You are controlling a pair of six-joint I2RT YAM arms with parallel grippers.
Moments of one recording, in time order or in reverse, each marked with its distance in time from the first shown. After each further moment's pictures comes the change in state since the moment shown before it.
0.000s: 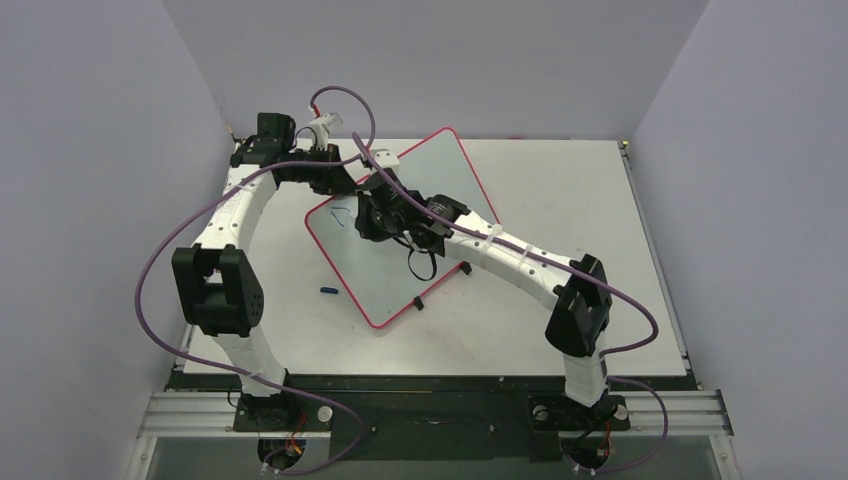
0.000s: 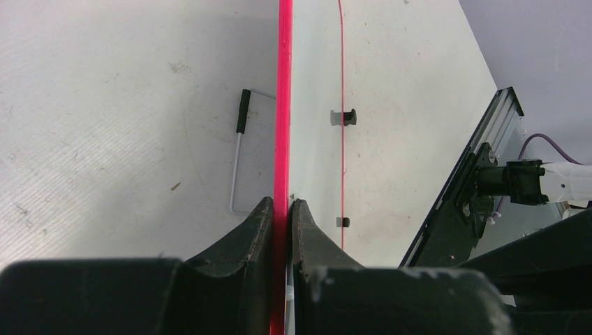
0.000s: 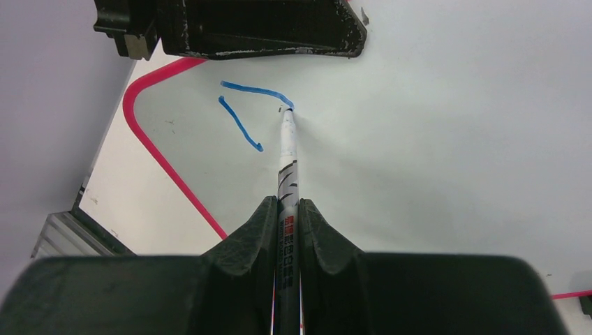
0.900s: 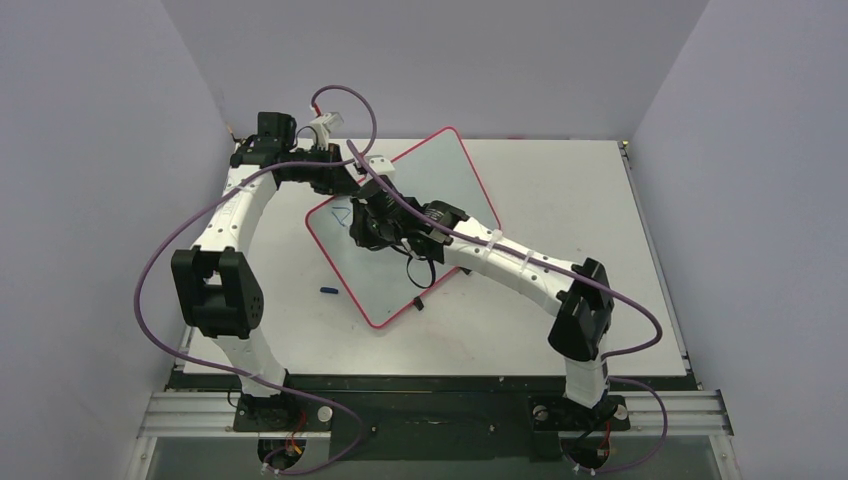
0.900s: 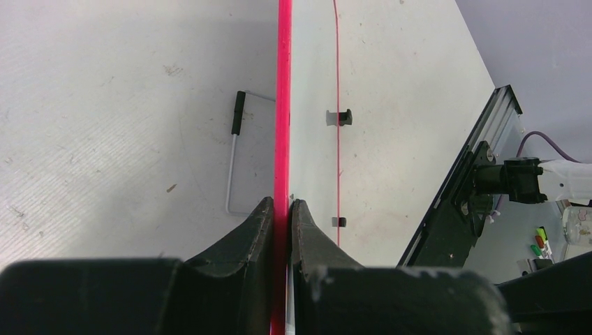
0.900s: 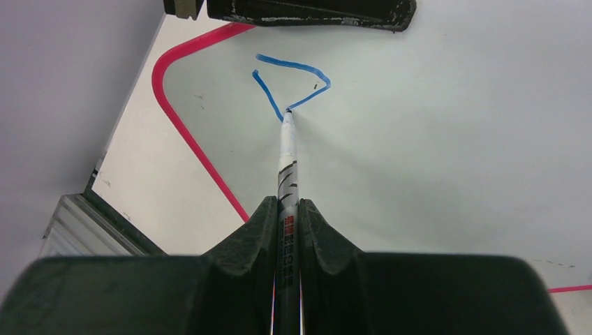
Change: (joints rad) left arm -0.004 -0.010 0.000 -0.001 0.000 0.000; right arm 0.035 -0.011 -0.004 -0.003 0.000 0.012
